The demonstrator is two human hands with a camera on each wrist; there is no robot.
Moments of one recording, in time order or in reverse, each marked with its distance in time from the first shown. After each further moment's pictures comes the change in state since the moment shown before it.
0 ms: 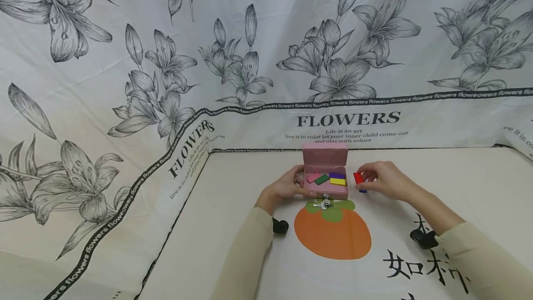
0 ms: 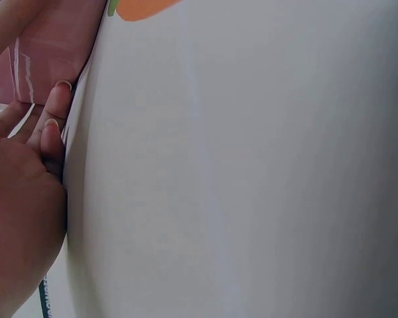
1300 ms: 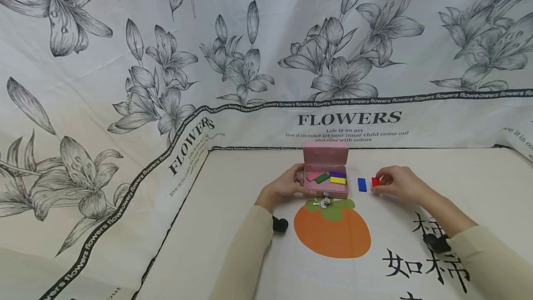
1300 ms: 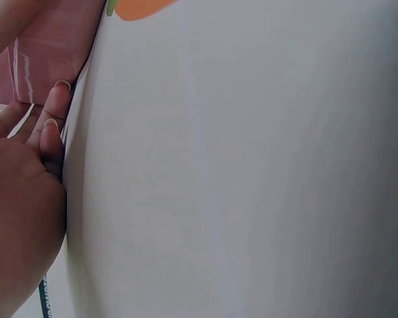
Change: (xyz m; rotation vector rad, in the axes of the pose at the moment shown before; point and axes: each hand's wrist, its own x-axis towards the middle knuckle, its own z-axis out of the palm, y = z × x) left_hand -0.002 0.003 0.000 0.000 0.015 -0.020; right_hand -0.016 0.039 -0.002 -0.044 -0.031 0.119
